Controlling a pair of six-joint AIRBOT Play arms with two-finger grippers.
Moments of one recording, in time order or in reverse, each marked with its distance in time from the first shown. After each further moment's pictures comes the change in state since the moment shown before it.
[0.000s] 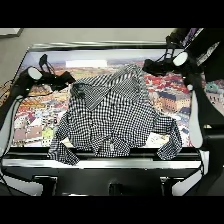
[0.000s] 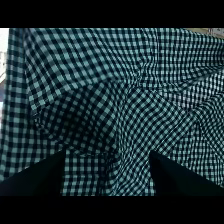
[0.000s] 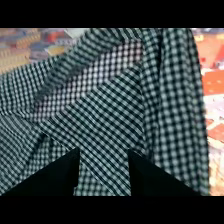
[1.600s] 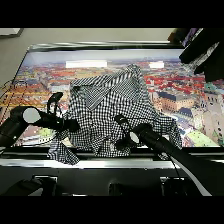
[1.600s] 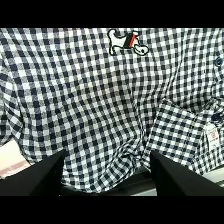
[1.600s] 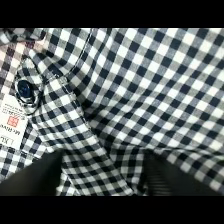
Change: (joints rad) left arm -0.276 0.634 -0.721 0.134 -0.232 0.047; right arm 0.720 0.520 -1.135 -0.312 -0.169 0.182
